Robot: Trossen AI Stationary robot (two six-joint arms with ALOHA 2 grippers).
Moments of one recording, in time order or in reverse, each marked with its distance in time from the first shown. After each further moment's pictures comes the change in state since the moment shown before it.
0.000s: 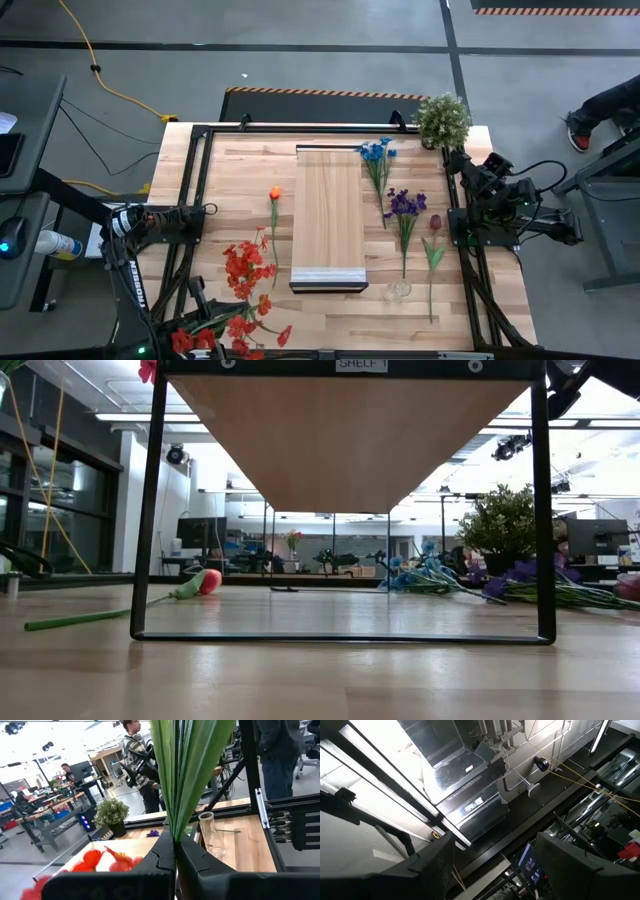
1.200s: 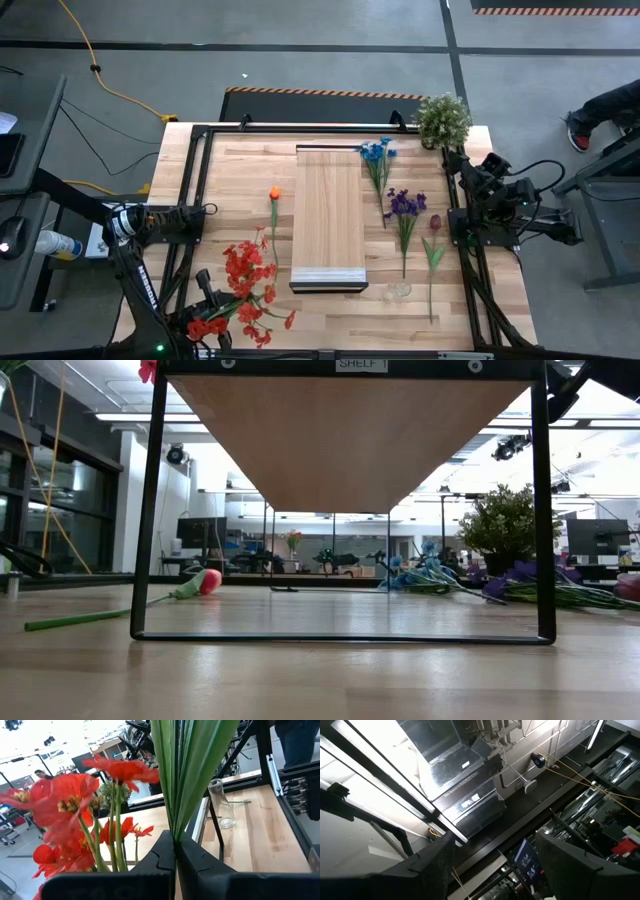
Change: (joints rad) left arm 0.000 -0.002 -0.259 0.000 0.055 -0.195; right arm 0.000 0.000 0.000 -0.028 0.000 -0.003
